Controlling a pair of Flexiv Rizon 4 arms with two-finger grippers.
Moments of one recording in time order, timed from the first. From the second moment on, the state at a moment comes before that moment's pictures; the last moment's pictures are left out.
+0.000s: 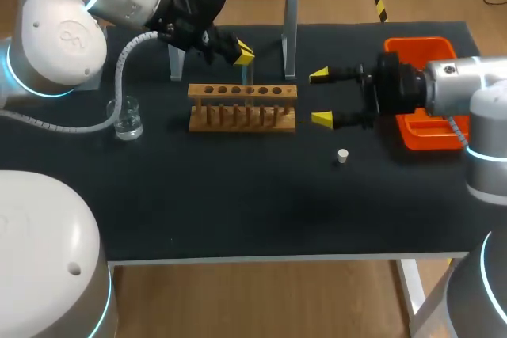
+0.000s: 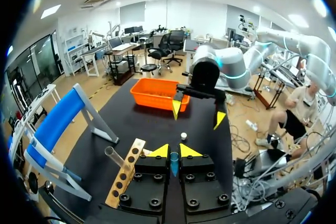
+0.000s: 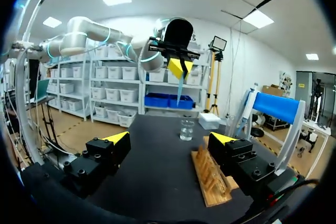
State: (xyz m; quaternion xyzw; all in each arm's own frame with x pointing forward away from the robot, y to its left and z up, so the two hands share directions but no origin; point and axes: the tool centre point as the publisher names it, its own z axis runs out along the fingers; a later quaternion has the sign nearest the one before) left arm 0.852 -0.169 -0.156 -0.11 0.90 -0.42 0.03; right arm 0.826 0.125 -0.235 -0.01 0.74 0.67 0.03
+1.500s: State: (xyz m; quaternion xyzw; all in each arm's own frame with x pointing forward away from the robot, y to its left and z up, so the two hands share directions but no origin) left arm 0.852 -0.169 -0.156 -0.11 0.90 -0.42 0.03; right arm 0.833 0.233 -0.200 -0.05 0.72 0.69 -0.06
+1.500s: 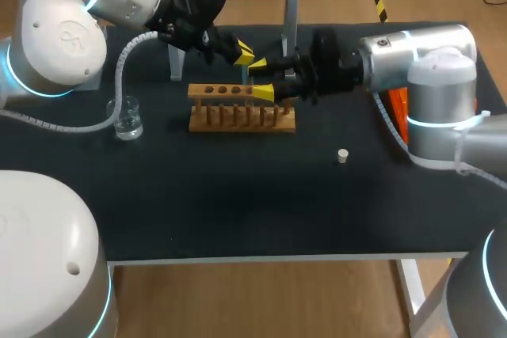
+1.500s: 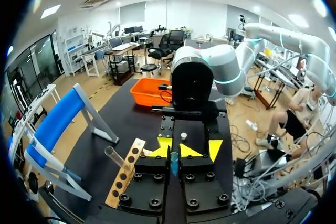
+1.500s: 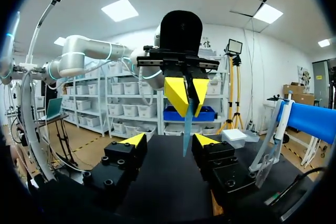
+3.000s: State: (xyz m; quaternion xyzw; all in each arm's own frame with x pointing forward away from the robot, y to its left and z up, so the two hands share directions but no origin) left arm 0.852 -0.169 -0.156 -0.11 0.90 -0.42 0.03; right arm 0.843 0.258 -0.190 -0.05 0.70 0.71 -0.06
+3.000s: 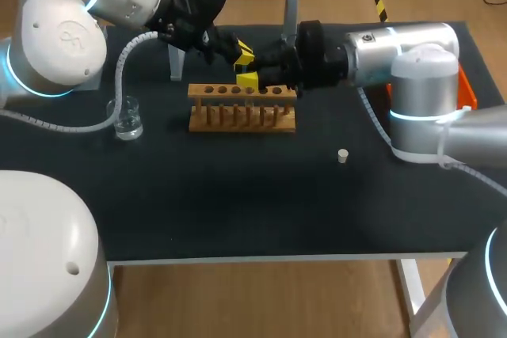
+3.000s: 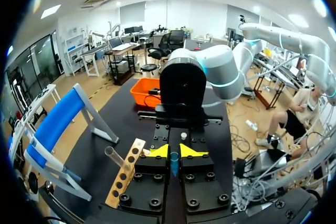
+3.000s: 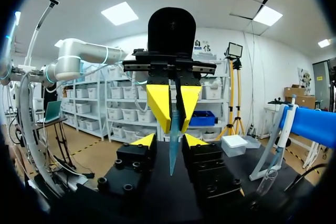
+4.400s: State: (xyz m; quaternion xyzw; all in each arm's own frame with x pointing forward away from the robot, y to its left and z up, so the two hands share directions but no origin) left arm 0.852 -0.169 -0.156 -0.11 0.90 -0.42 0.03; right arm 0.812 0.176 -0.219 -0.06 0.71 0.70 -0.07
